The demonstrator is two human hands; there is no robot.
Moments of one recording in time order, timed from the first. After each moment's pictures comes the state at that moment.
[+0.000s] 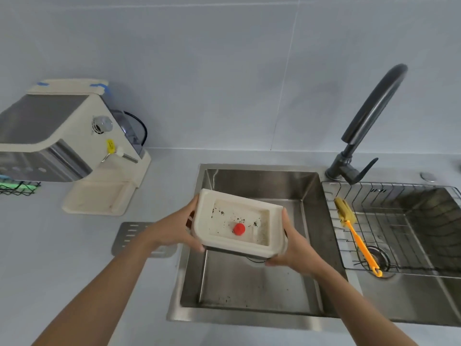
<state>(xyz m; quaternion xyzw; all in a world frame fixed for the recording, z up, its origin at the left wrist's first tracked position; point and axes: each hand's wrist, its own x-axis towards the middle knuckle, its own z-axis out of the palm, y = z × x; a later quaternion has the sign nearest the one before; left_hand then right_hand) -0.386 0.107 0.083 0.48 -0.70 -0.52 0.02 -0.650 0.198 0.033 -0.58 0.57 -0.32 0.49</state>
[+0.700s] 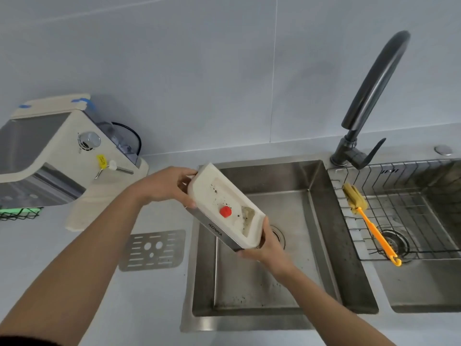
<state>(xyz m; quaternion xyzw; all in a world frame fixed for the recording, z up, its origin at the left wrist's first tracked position) -0.404 0.030 0.144 0.49 -0.73 -0.47 -0.03 -0.590 0.183 -0.006 -0.38 0.51 -0.46 0.62</state>
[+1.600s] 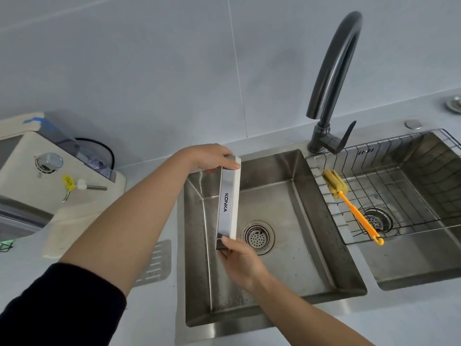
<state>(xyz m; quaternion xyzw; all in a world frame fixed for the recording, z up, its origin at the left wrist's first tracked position) -0.542 -0.009 0.132 0.46 -0.79 -0.39 -0.15 -0.553 0.177 -0.016 0.02 0.28 -0.59 0.75</state>
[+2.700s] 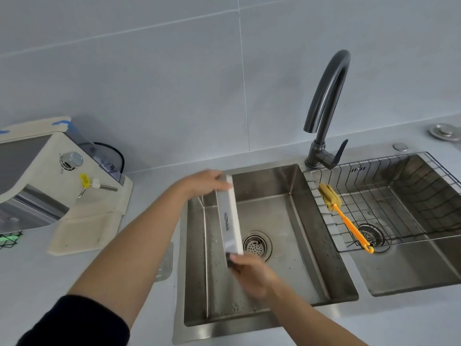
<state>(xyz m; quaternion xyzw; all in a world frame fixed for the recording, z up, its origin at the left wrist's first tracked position) -0.501 0.026 0.119 0.49 -0.77 -0.41 -0.08 -0.571 0.203 -0.027 -0.09 0.36 -0.52 0.77</state>
